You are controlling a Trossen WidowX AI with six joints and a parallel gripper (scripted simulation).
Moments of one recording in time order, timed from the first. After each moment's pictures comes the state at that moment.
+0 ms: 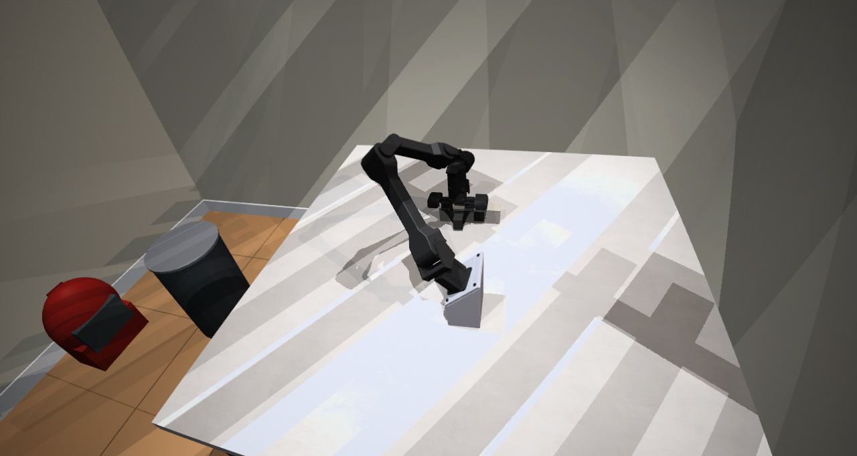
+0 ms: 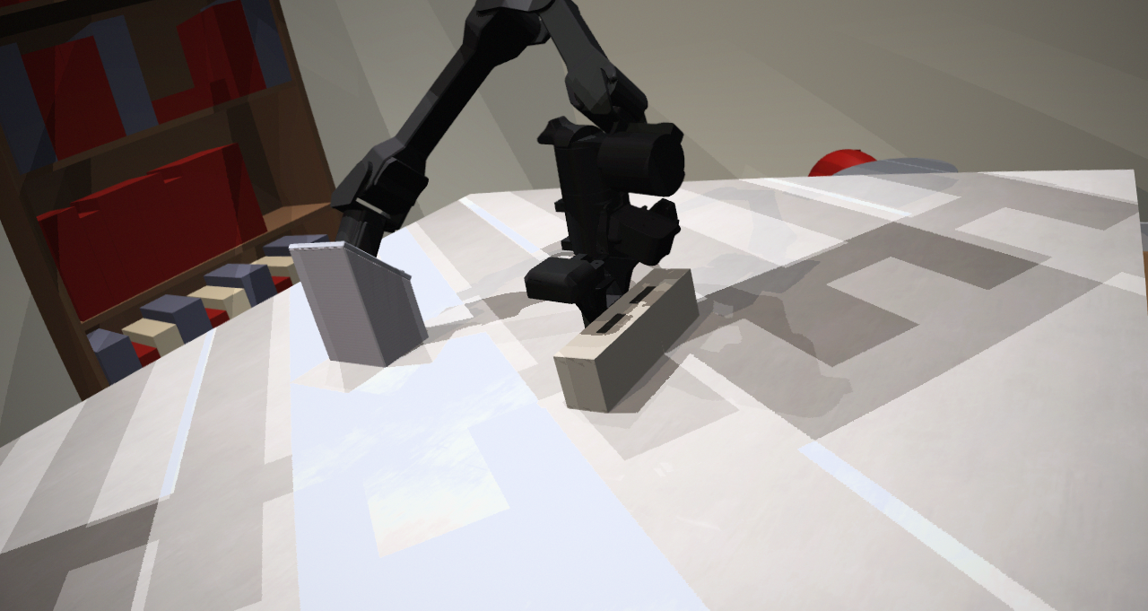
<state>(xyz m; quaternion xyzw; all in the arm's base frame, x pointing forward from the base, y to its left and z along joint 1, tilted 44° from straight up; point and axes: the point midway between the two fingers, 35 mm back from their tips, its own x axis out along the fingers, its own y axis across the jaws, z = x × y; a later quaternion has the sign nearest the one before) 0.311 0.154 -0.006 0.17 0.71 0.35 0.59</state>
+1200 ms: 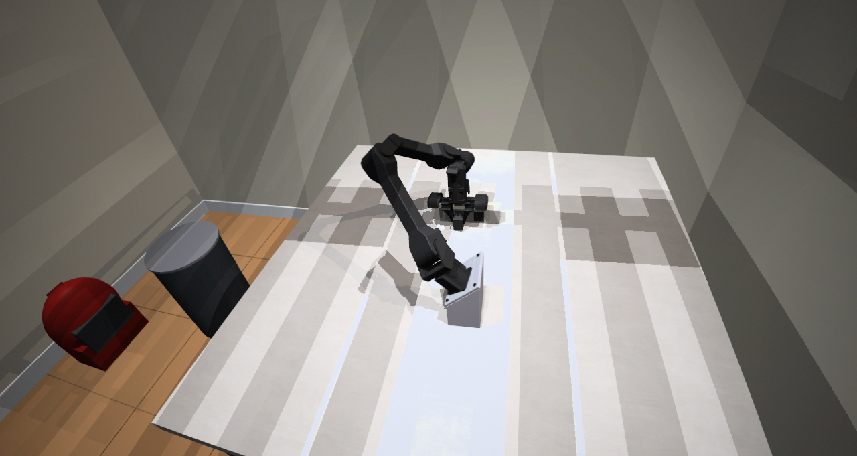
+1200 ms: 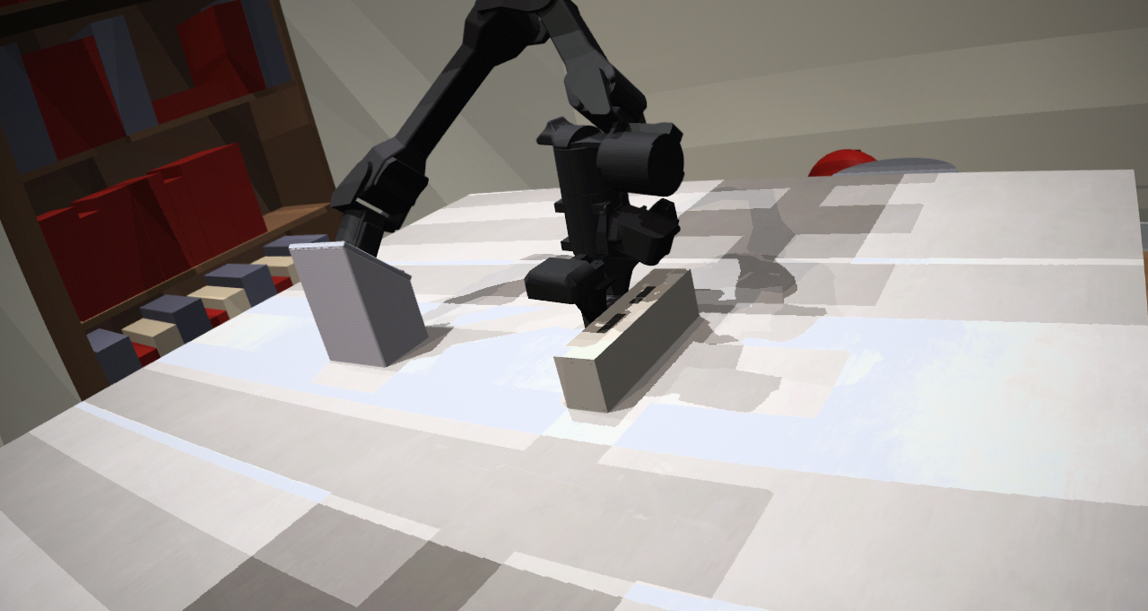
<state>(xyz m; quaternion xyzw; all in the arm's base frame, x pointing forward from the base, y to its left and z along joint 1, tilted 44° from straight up) 0.311 0.154 -0.006 0.17 0.70 0.35 0.60</state>
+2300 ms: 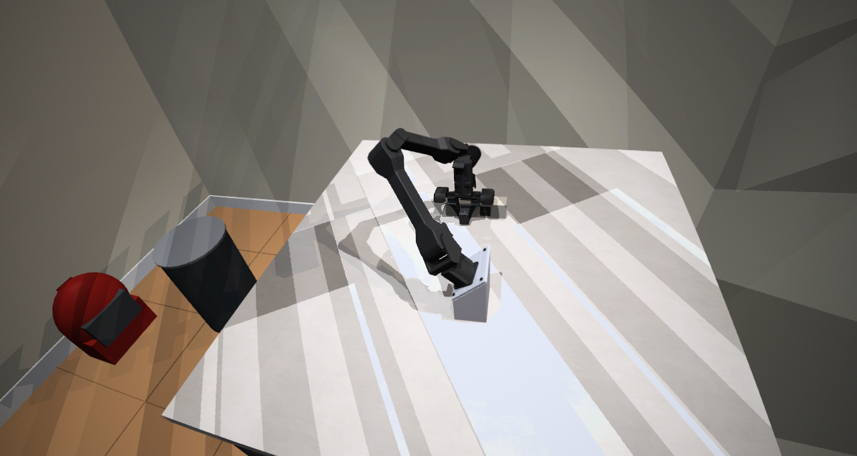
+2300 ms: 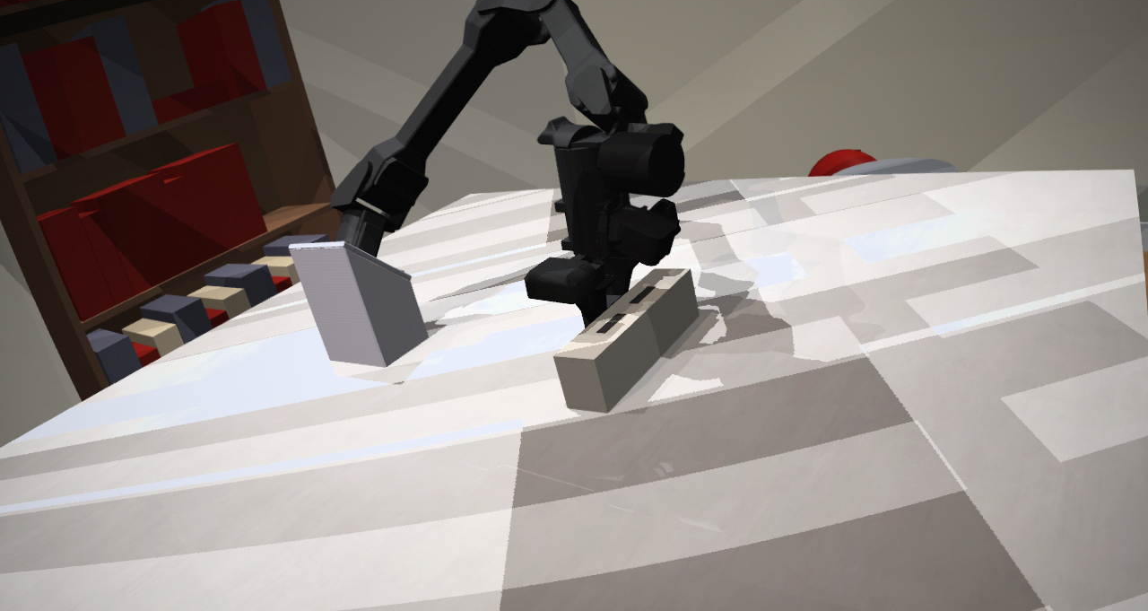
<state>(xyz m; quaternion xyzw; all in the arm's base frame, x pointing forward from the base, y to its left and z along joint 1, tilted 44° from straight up) 0.312 0.154 -0.005 0.17 0.70 0.35 0.59</state>
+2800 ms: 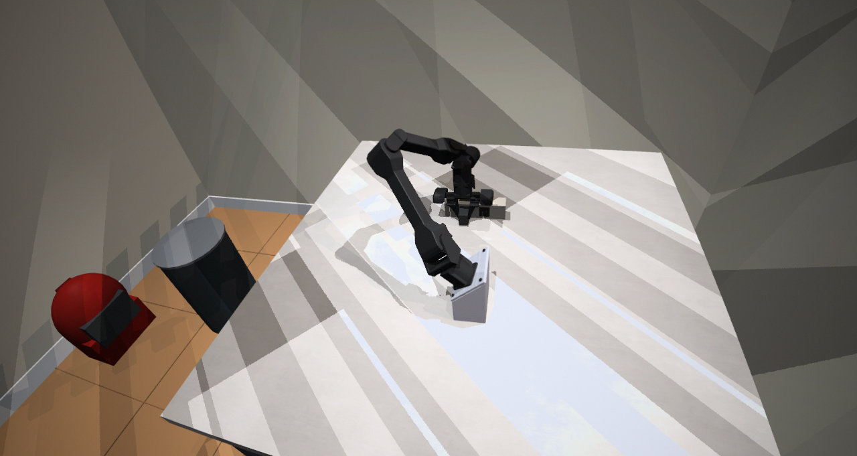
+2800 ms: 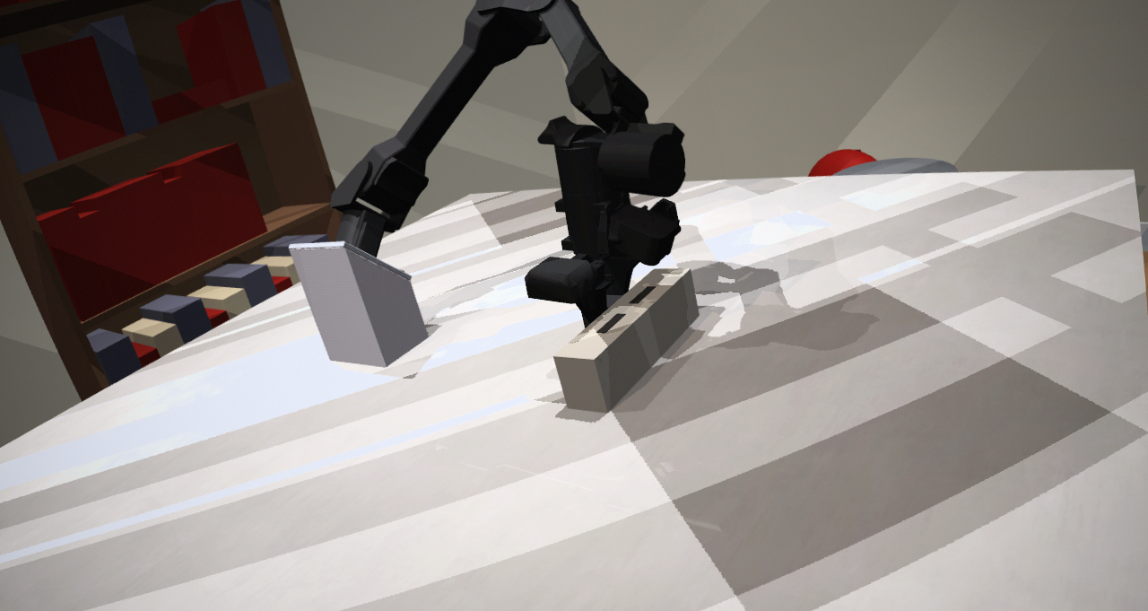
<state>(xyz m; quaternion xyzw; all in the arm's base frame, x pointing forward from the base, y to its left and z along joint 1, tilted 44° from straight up) 0.311 0.154 -0.005 0.17 0.71 0.35 0.59</state>
